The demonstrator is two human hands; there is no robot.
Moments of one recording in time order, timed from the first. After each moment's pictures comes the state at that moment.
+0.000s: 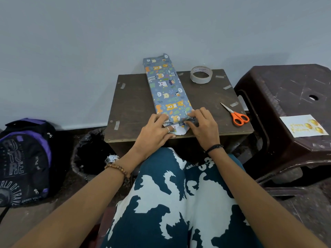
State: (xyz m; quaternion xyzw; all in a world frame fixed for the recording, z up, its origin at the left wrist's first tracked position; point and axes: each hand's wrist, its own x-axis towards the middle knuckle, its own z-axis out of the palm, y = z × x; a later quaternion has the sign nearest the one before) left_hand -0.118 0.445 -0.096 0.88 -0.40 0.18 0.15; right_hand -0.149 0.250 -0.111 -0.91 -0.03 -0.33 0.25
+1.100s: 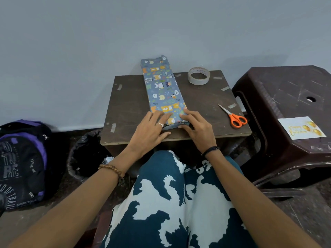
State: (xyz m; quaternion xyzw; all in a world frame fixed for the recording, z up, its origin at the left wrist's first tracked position) left_hand -0.105 0.444 -0.088 0.89 -0.40 0.22 0.08; right_hand -0.148 0.251 -0.115 -0.90 -0.09 -0.32 0.29
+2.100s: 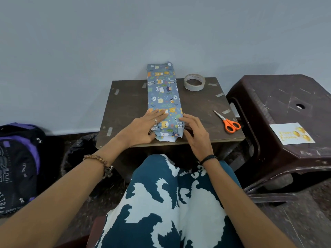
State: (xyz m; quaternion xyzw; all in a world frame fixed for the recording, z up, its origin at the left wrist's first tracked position) left_hand -0.077 0.457 -0.070 0.88 -0.44 -0.02 0.18; right_hand -0.164 0.250 -0.106 -0.88 -0.04 -0.22 0.41
